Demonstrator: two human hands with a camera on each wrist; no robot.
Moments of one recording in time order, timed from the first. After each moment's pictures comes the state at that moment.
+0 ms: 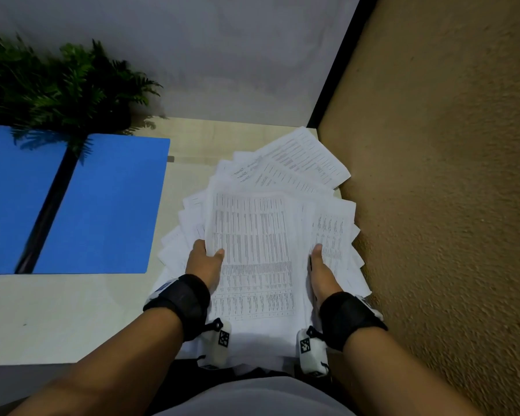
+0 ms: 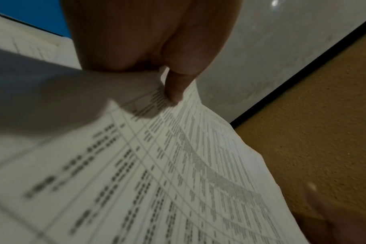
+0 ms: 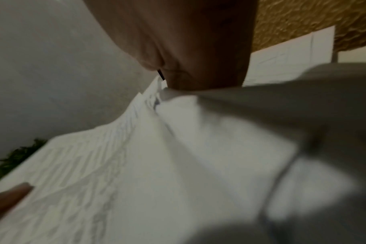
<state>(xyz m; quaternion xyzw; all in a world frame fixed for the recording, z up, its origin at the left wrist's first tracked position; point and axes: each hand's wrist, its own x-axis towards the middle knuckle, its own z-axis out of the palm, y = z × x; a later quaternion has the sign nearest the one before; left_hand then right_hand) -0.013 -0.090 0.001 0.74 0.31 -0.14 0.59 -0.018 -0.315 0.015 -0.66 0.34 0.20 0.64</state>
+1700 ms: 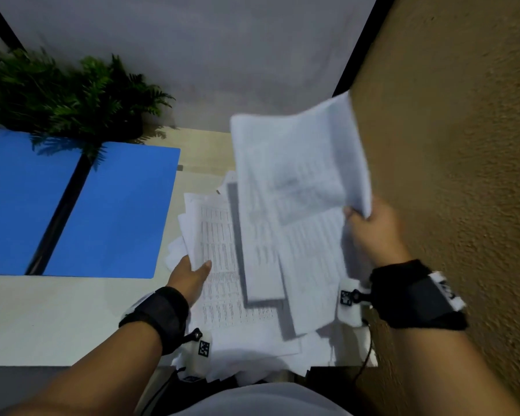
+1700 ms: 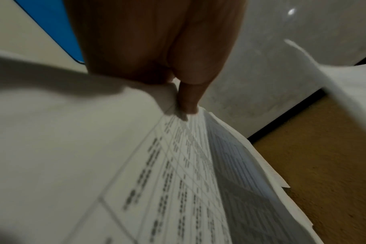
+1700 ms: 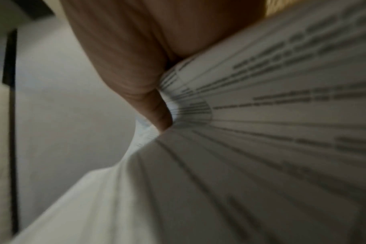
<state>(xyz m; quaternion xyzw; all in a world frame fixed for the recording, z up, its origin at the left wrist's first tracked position) -0.031 -0.045 -0.007 0.70 0.30 -0.17 0.62 0.031 -0.335 0.150 -0.85 0.13 -0.05 0.50</state>
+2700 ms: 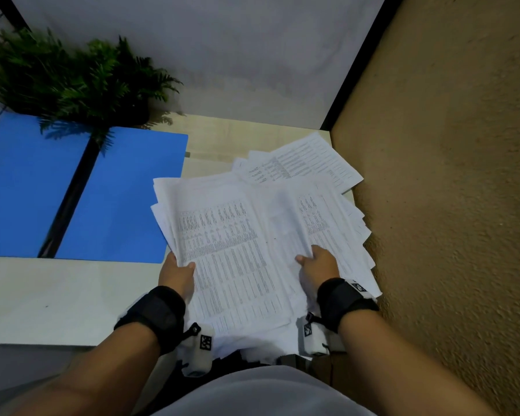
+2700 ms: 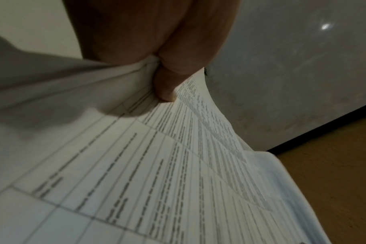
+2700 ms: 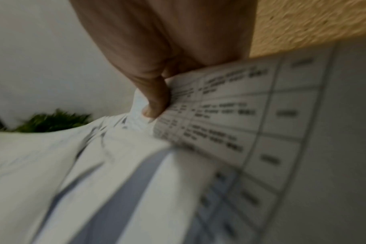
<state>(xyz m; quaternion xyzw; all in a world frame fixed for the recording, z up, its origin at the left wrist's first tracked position) -0.053 -0.023 -0.018 0.70 0.39 -0.10 0.60 -0.008 -0.295 0.005 -0.82 0.28 0.17 0.48</state>
